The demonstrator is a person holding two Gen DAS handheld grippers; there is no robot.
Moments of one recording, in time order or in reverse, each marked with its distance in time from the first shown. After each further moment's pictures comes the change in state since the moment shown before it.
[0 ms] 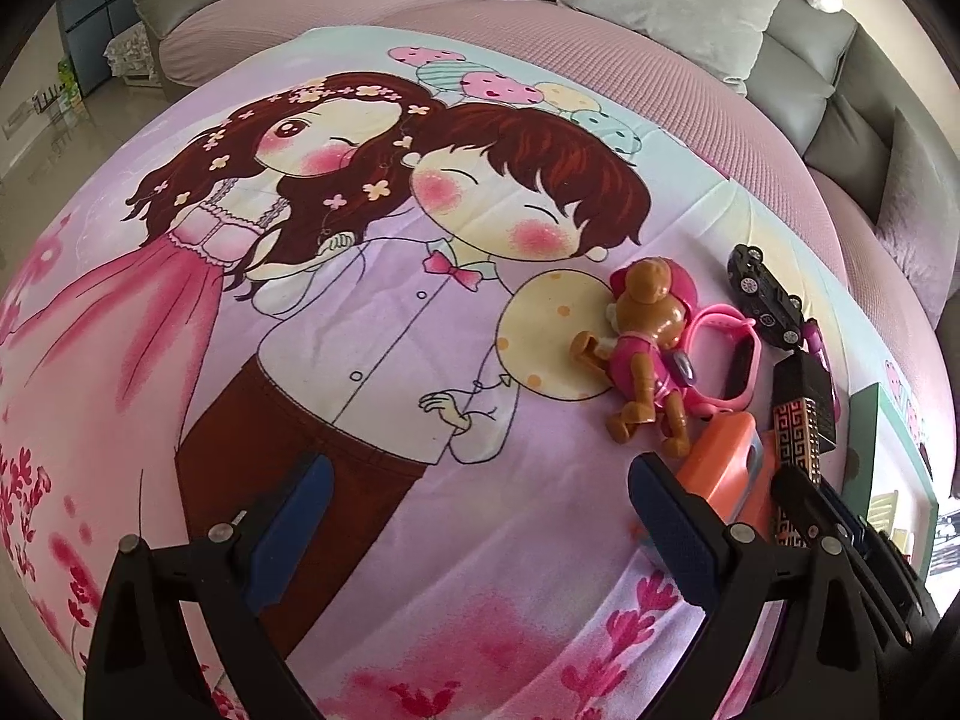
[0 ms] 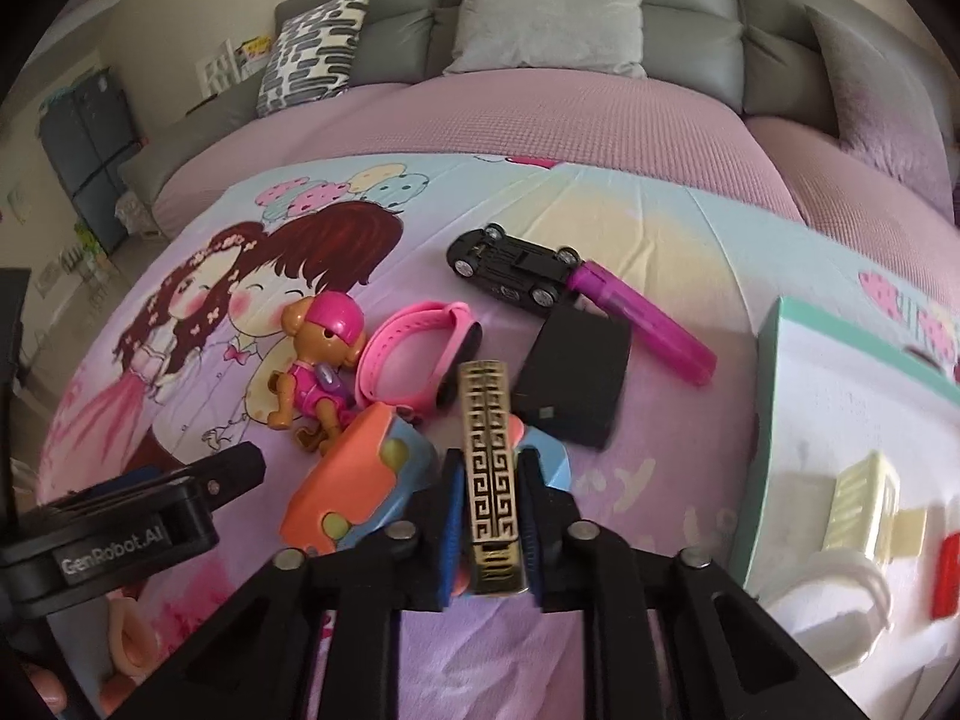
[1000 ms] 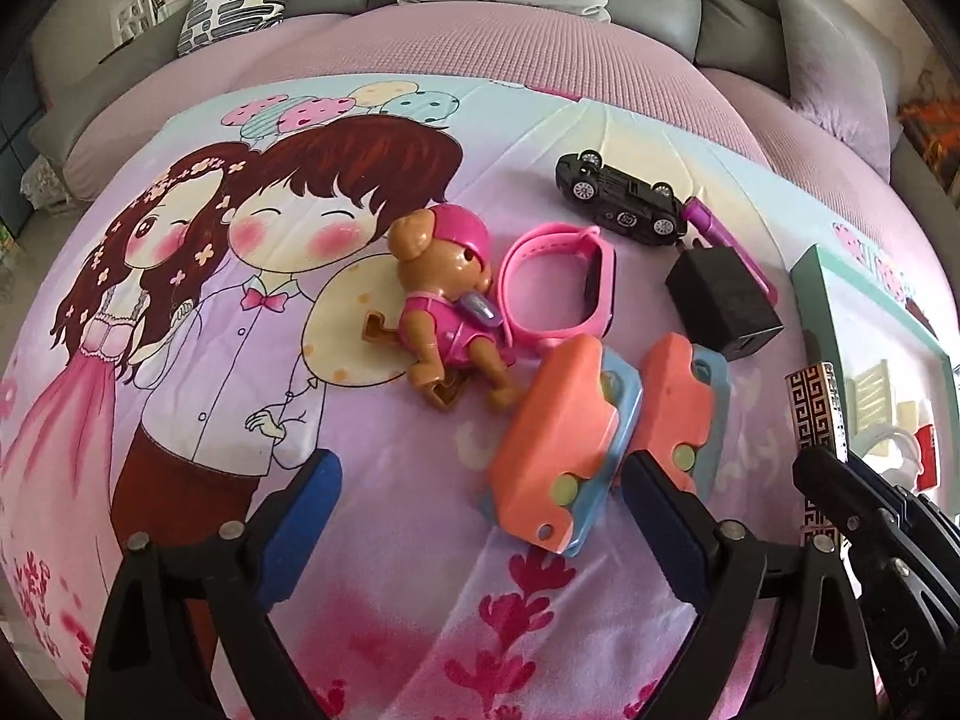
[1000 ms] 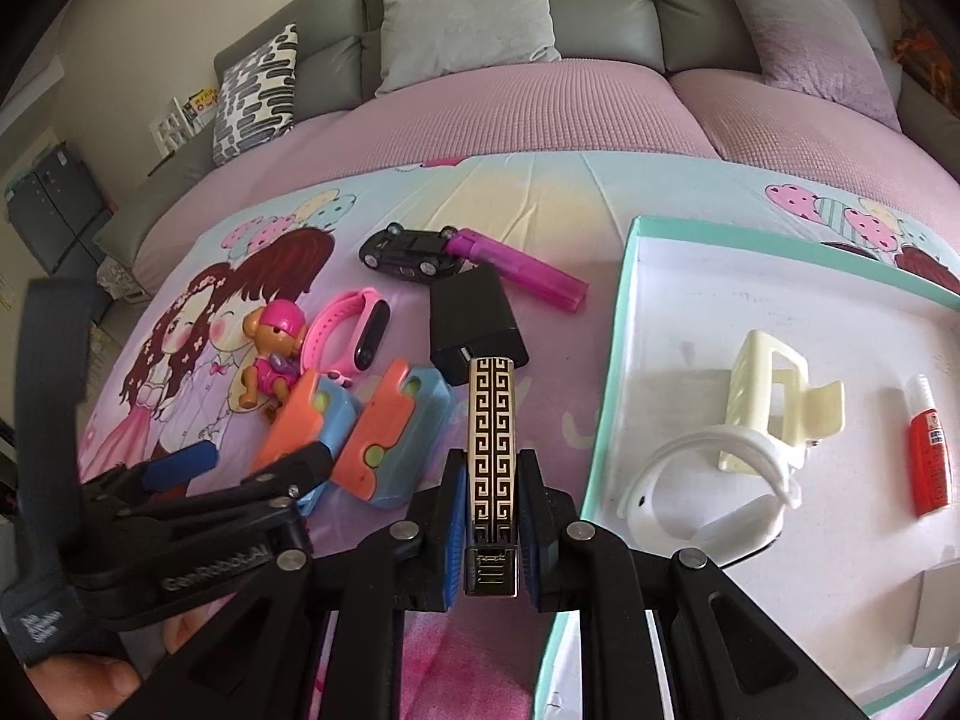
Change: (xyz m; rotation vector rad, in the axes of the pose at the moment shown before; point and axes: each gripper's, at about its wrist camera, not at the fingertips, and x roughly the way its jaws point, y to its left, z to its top) left arm 0.004 -0.077 -0.016 0.317 -0.009 -0.027; right arm -0.039 -0.051 -0.025 0.157 -0.016 0.000
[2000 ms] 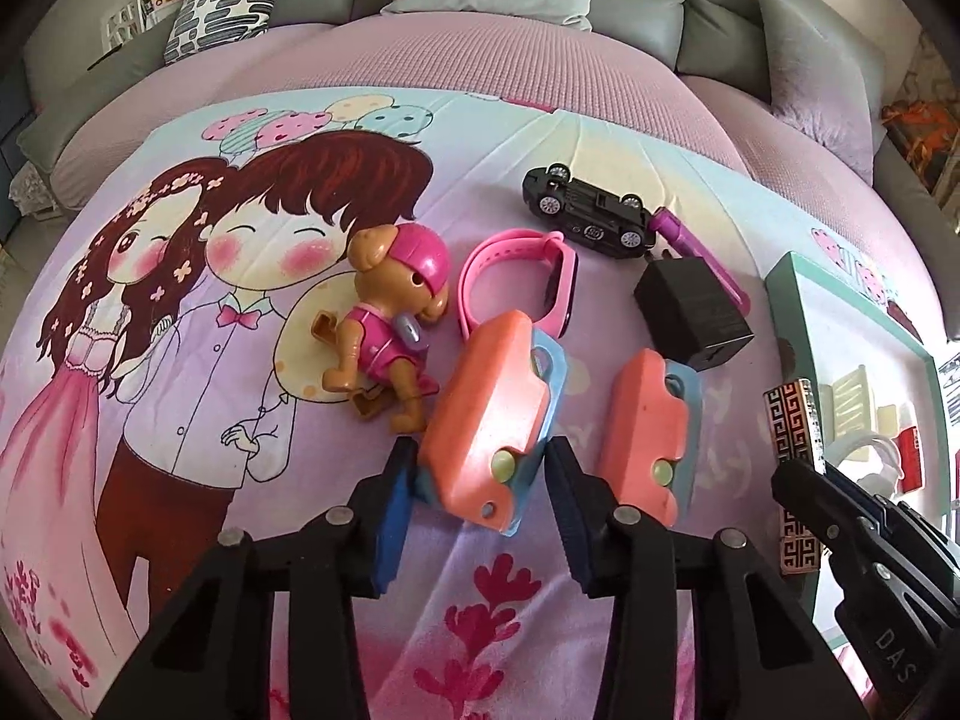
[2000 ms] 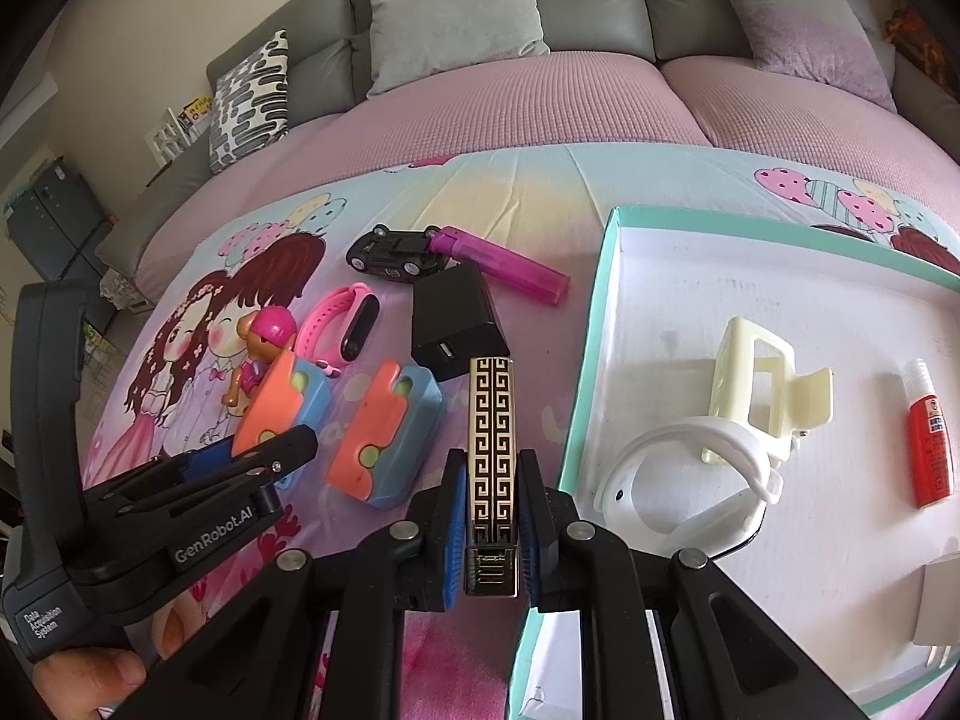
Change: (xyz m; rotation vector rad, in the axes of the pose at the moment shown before) left arm -0.003 -0.013 0.002 0.018 -0.027 -0.038; right arm 0.001 -0.009 -0.002 0.027 0.018 0.017
